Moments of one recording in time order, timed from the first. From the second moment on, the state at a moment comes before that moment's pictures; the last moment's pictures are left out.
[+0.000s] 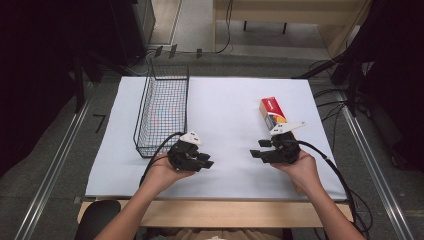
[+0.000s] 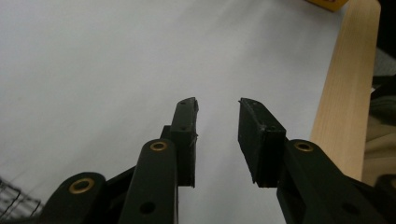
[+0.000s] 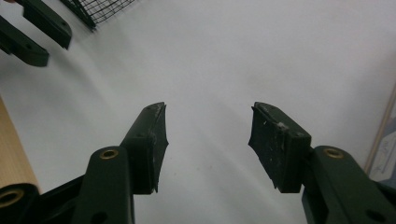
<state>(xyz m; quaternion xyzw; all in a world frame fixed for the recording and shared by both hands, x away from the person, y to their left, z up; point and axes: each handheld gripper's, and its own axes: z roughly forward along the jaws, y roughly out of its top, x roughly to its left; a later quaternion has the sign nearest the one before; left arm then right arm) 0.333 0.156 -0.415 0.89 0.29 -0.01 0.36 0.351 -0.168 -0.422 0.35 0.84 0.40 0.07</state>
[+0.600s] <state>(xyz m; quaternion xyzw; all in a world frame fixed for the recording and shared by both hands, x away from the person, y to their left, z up) 0.340 0.166 -0.414 0.88 0.32 -0.02 0.35 0.355 -0.173 -0.427 0.38 0.84 0.38 0.07</state>
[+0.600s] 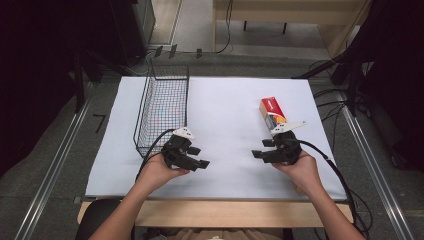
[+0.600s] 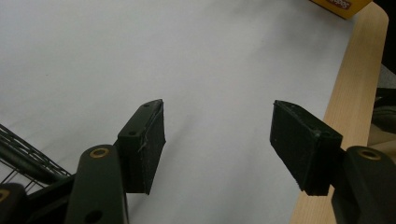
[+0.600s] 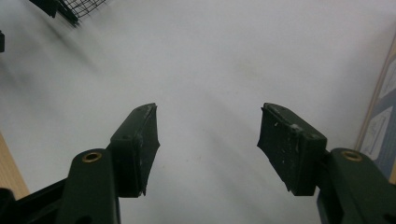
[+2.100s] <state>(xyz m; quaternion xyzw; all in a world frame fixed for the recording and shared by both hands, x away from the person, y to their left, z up) 0.338 0.147 -0.418 0.90 0.28 -0.03 0.34 0.350 -0.213 -0.405 0.44 0.82 0.36 0.11</state>
